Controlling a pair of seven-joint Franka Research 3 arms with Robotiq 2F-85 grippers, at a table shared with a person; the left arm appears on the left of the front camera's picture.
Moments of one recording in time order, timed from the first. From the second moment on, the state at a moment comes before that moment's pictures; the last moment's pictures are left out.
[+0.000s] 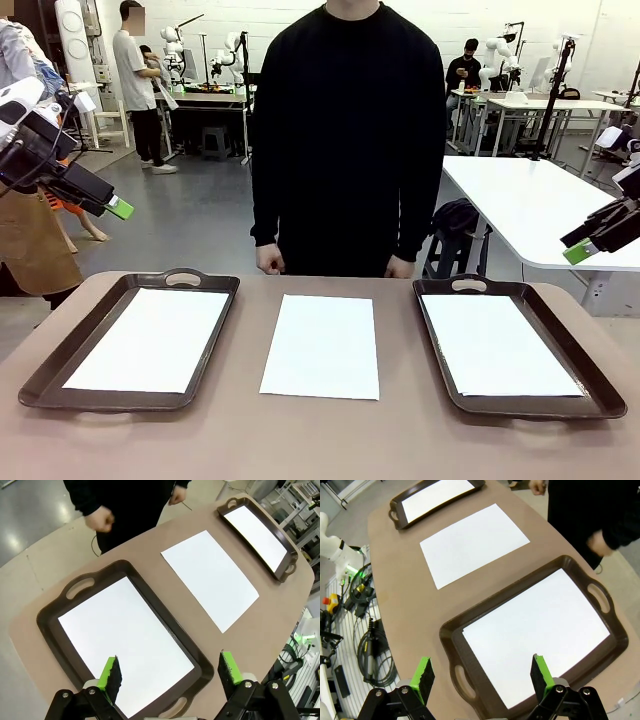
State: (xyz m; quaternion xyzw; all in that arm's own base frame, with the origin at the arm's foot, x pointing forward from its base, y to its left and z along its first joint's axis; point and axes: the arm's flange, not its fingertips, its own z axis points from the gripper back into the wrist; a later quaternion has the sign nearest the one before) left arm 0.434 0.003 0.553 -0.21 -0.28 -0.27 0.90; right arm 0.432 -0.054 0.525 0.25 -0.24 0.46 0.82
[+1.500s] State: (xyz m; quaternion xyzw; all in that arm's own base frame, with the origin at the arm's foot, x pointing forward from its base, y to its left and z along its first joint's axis) left arm 0.434 0.003 0.553 -0.21 -0.28 -0.27 0.90; right arm 0.432 -0.054 0.525 0.25 -0.24 0.46 0.82
